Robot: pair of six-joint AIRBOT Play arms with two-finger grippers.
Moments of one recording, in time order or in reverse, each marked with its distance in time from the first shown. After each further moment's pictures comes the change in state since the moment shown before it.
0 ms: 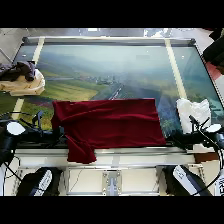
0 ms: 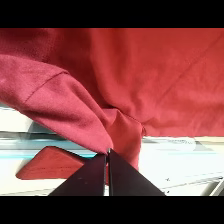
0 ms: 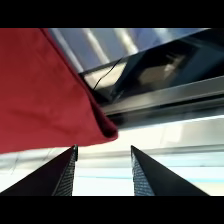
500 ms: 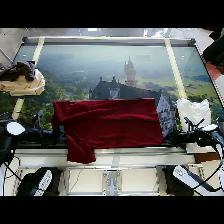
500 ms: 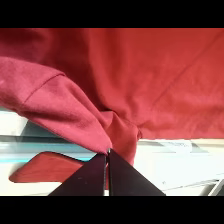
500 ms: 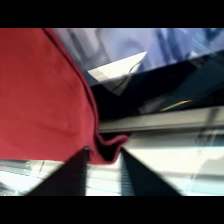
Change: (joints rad) left arm 0.000 0.000 0.000 -0.013 0.016 0.000; right arm -0.009 -0.125 -0.011 0.121 -0.062 -0.068
